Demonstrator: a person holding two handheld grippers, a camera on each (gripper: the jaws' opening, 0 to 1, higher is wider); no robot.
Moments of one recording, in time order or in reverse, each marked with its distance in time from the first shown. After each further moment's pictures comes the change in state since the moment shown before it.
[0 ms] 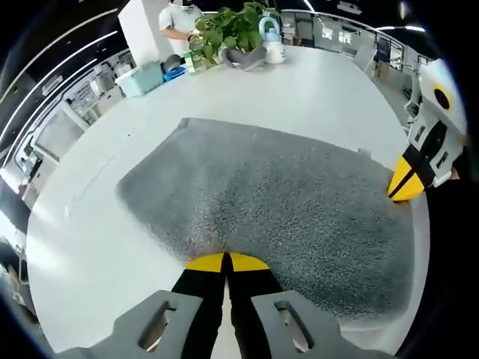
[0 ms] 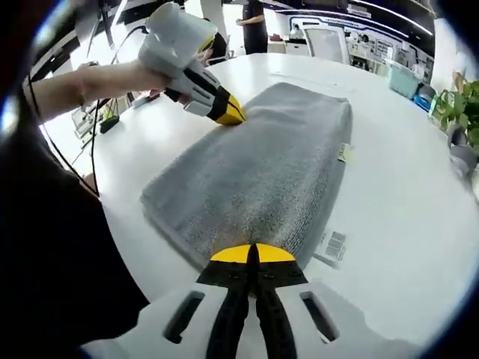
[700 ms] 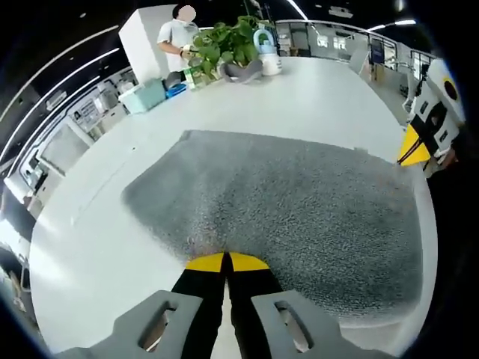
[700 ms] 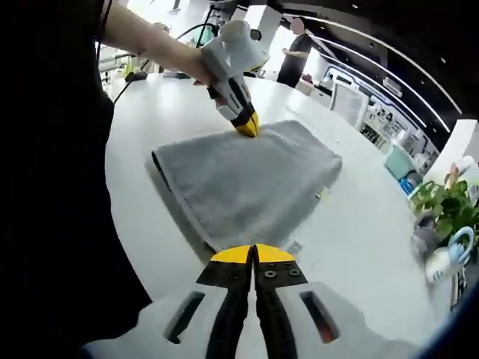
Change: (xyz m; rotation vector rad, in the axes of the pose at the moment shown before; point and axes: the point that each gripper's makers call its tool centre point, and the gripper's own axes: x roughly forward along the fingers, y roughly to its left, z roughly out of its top) left arm -0.002 -0.002 -0.001 0.027 -0.110 0.036; right arm -0.053 -0.020 -0.014 -0.383 -0.073 -0.189
